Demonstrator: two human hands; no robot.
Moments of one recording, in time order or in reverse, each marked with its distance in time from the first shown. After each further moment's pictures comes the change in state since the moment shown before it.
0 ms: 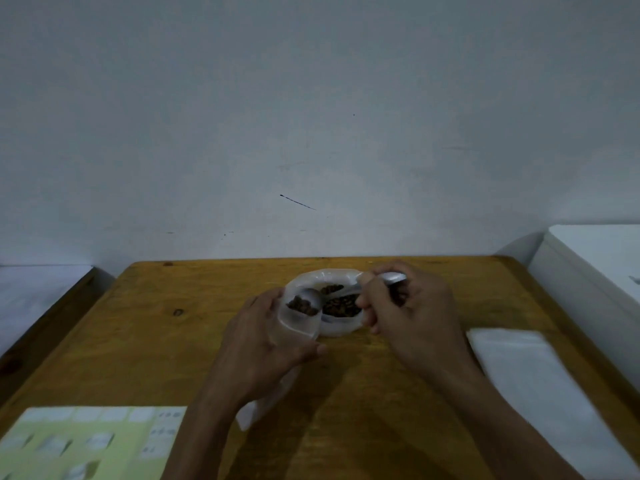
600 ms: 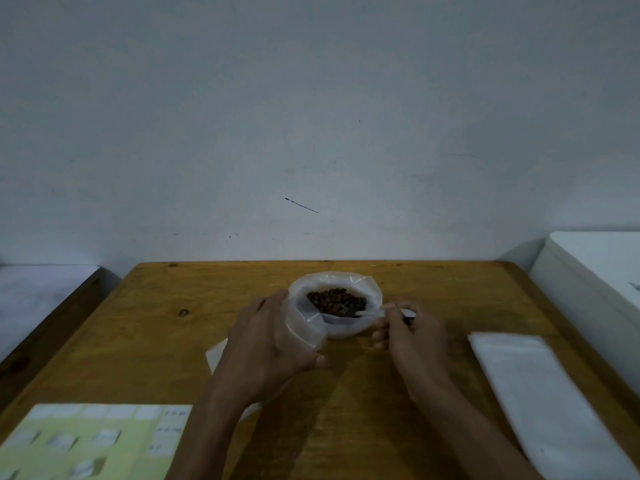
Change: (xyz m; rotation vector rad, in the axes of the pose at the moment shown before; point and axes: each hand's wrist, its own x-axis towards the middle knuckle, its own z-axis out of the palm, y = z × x) left_hand 0.001 -0.001 -0.001 0.200 -0.047 0.028; right_hand -0.007 0.064 0.019 0.005 0.235 0.414
